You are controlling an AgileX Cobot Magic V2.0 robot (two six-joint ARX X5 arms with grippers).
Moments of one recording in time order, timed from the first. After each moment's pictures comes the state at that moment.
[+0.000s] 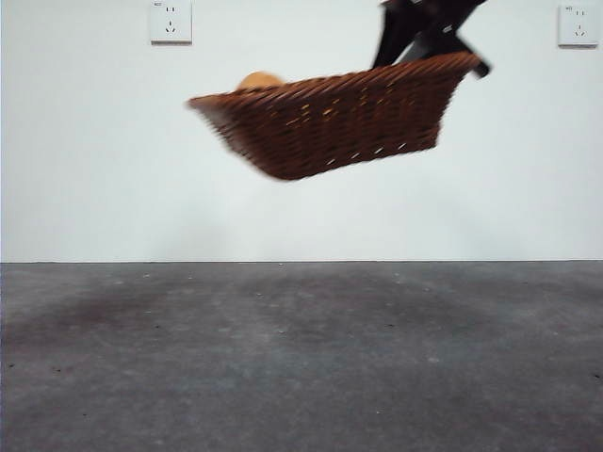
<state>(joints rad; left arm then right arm) -0.30 0.94 1.30 -0.94 0.04 0.03 0.30 1.73 1.76 -0.88 -0.47 0.16</state>
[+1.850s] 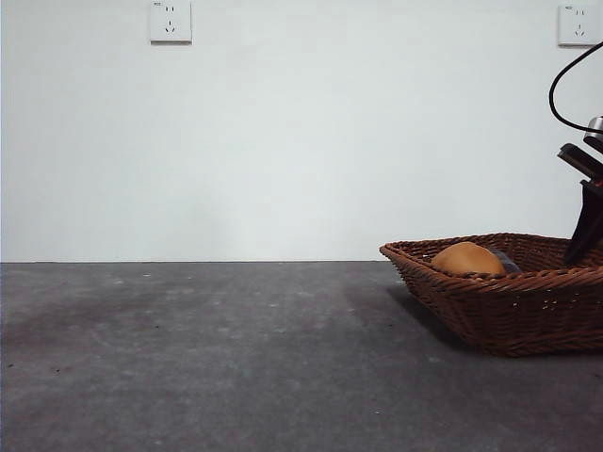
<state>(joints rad) -0.30 0.99 1.30 -0.95 0.11 0.07 -0.20 1.81 1.22 -0.58 -0.61 -0.06</state>
